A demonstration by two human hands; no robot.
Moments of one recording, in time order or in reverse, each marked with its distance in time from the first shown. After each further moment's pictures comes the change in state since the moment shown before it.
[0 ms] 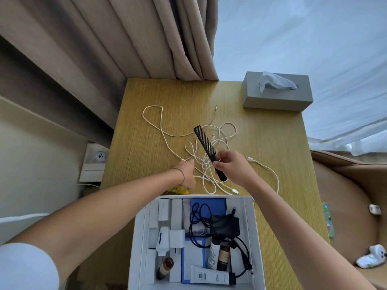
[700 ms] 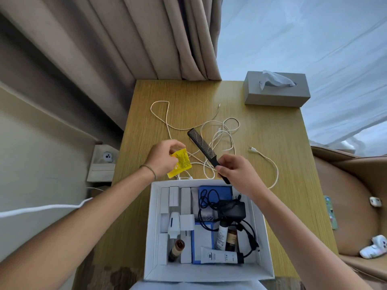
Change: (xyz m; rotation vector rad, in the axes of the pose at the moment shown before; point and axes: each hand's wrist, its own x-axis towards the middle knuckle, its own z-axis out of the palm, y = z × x) left_hand -0.102 -0.055 -0.029 -0.540 0.548 0.202; right_hand -0.070 -0.003 0.026 0.091 0.054 -0.119
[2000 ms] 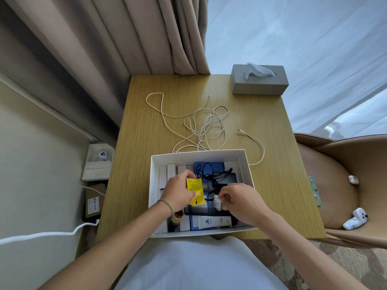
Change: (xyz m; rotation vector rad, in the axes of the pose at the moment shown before) left_hand -0.142 -0.007 0.095 0.023 -0.133 -0.046; right_hand -0.128 0.071 0.039 -0.735 -0.050 -0.147
